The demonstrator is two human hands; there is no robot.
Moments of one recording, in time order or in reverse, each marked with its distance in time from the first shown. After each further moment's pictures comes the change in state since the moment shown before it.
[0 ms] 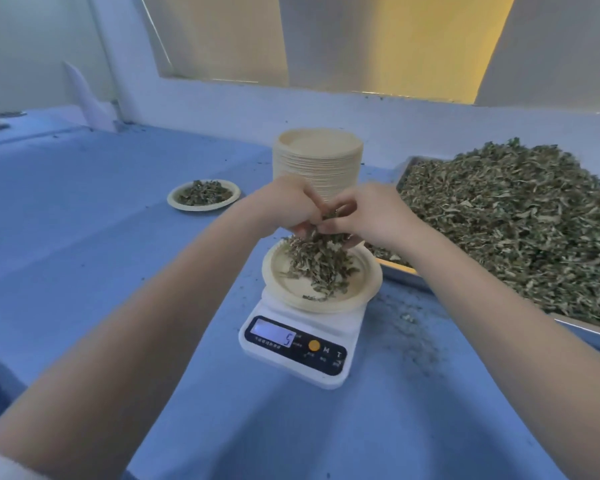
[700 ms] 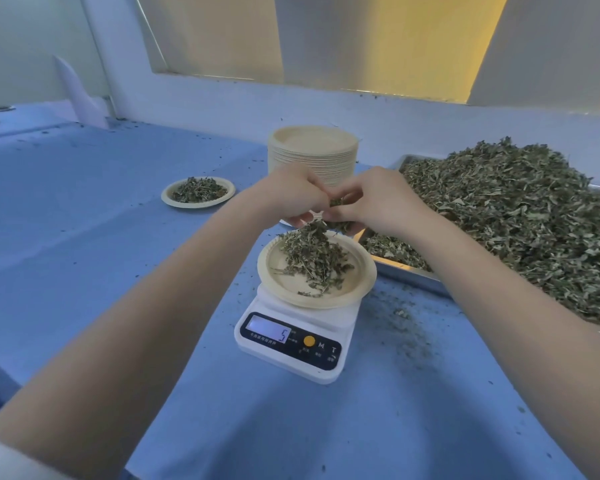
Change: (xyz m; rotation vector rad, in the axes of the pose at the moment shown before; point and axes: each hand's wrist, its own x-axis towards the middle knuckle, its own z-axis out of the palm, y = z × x) left_hand 0.000 0.008 0.001 -0.072 -0.003 0.059; right_hand -0.003 -0.004 -0.015 -0.087 0.022 -0.001
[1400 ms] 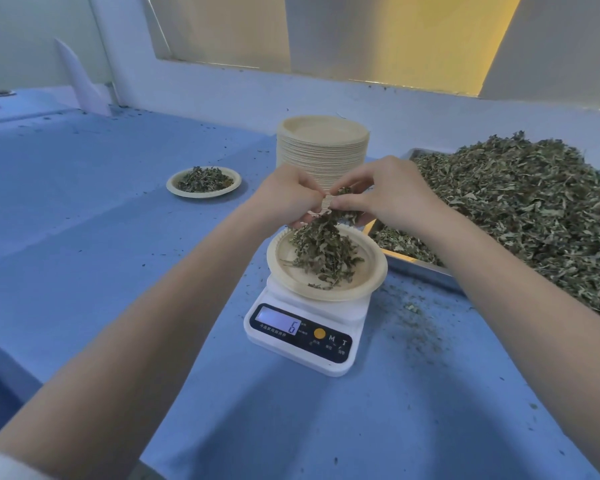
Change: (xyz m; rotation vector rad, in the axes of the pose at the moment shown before) left_hand -0.007 -0.025 0.003 -0.166 0.132 -0.042; right_hand -0.002 -0.004 0.005 -0.048 0.055 -0.059
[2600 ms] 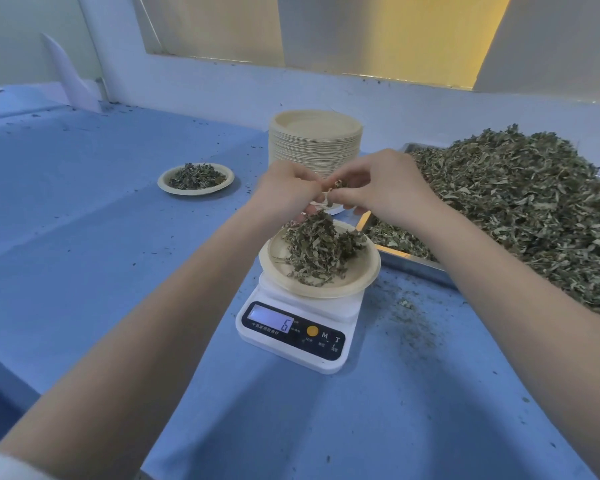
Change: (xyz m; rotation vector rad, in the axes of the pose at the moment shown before) left_hand 0.004 -0.002 0.012 -0.086 0.078 0.040; right_hand -0.003 0.000 -0.002 -0.008 0.054 -0.061
